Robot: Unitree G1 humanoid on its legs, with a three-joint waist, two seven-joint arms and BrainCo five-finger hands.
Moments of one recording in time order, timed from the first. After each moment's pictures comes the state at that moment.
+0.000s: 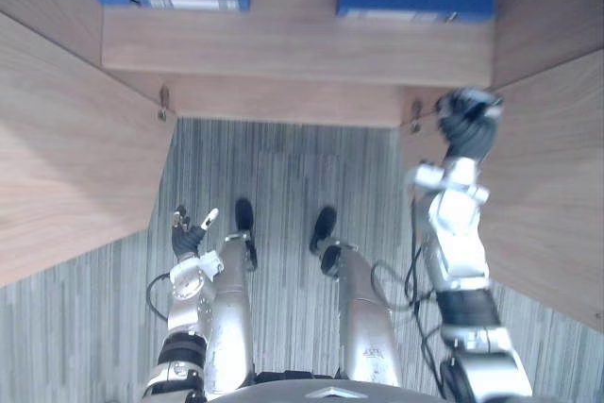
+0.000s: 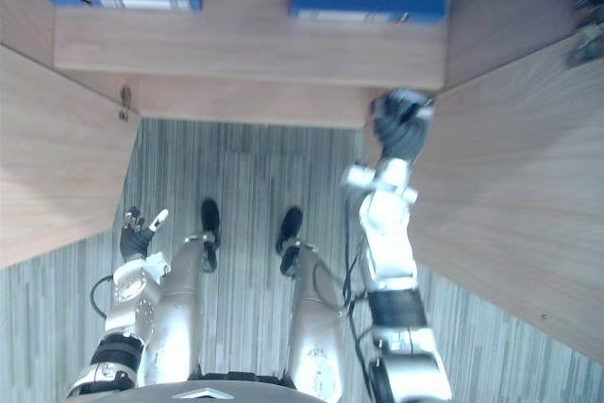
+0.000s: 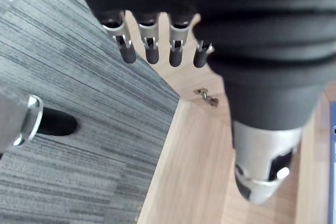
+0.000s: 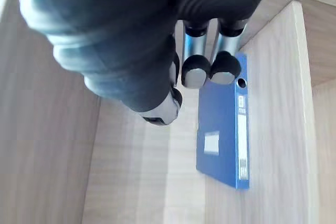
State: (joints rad) left arm -0.09 -0.03 0.16 0.55 -0.19 -0.19 0.27; right arm -0.19 -0.21 0.01 -0.15 0.06 -0.24 -0.39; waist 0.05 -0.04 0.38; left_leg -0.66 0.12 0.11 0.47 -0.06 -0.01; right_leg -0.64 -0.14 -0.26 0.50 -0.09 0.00
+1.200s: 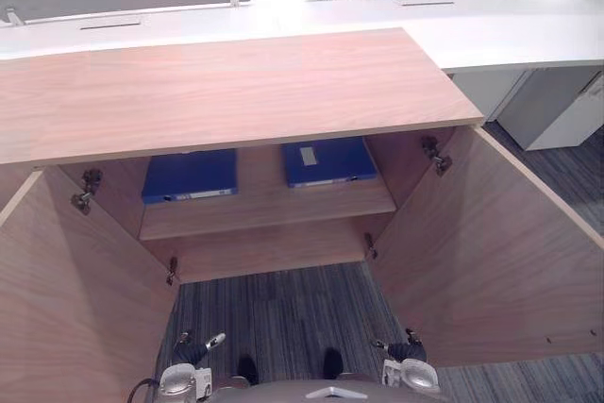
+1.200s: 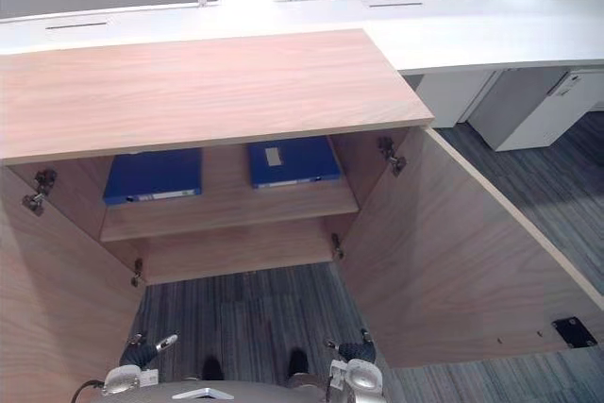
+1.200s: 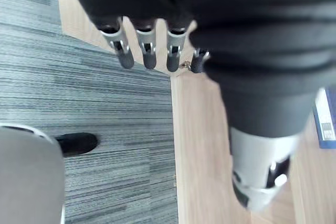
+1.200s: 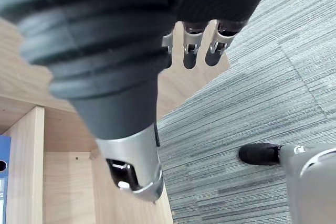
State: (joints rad) left arm 0.09 0.06 0.14 1.00 0.01 -0.08 0.17; right arm 0.07 -0.04 -0.23 0.93 0.00 -0.08 -0.26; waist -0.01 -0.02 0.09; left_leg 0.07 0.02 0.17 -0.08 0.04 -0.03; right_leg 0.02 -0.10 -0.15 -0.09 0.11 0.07
